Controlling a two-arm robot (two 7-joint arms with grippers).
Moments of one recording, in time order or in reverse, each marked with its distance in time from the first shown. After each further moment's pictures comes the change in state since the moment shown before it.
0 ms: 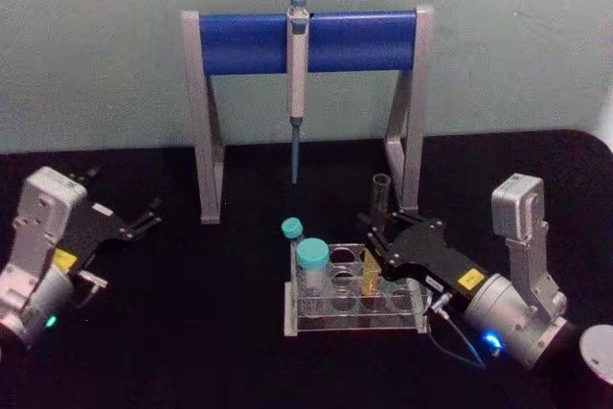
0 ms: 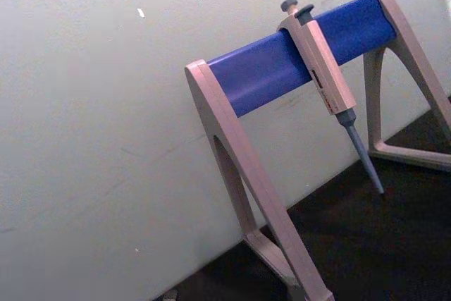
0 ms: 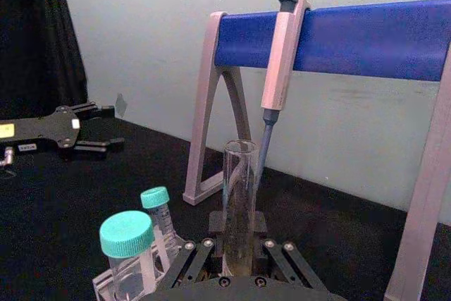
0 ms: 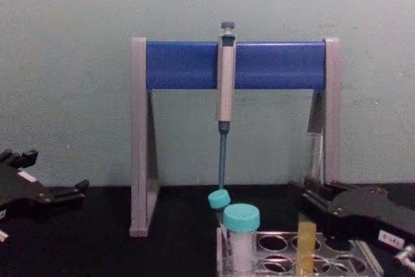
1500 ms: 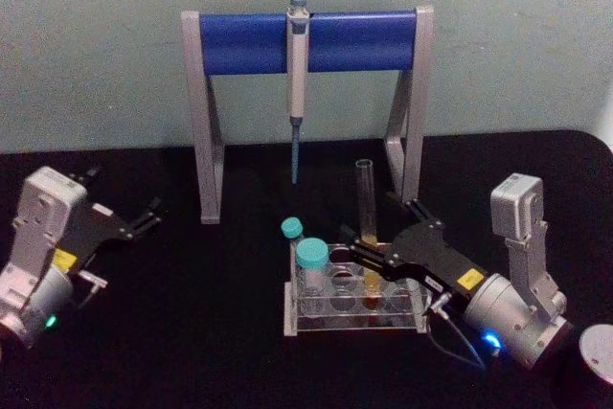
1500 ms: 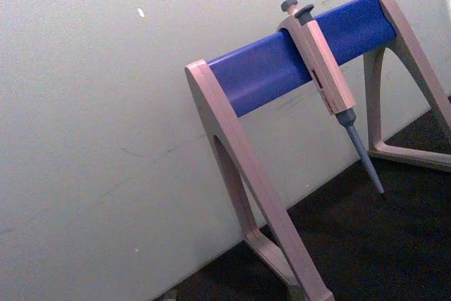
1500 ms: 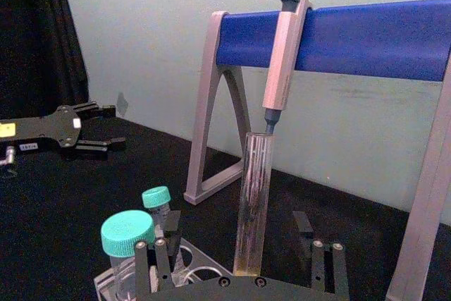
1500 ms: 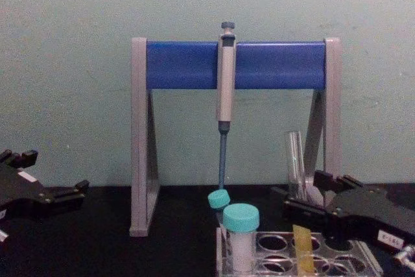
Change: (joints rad) left arm 0.000 0.000 0.000 0.000 0.000 0.000 0.000; right arm 0.001 0.000 -0.001 0.000 -0.001 0.003 0.002
